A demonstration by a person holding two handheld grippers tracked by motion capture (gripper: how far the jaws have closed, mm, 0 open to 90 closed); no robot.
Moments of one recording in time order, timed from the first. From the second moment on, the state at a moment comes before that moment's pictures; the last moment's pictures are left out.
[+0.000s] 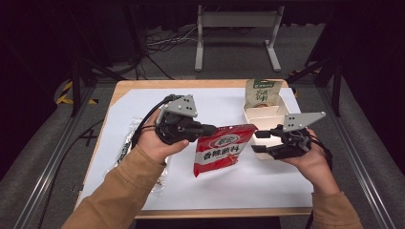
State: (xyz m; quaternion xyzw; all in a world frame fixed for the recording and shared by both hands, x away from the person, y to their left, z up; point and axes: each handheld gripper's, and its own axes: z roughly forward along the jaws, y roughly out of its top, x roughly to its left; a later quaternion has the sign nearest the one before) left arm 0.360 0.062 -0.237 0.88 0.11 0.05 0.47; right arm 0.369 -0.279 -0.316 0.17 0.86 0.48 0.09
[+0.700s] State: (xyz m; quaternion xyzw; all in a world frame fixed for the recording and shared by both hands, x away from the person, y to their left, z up) left arm 0.347 0.060 -0.230 0.87 0.08 0.04 0.48; right arm 0.377 -0.251 -0.342 0.11 0.86 0.49 0.04
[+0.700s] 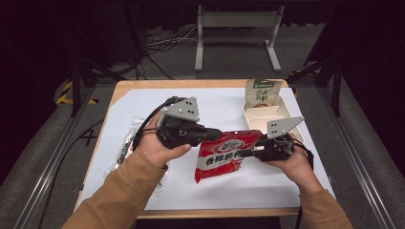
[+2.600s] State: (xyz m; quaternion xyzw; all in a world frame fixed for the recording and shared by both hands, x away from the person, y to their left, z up) left arm 0.370 0.142 -0.311 0.79 0.24 0.11 0.55; right arm 0.395 -0.290 -0.249 0.12 0.88 0.46 0.09
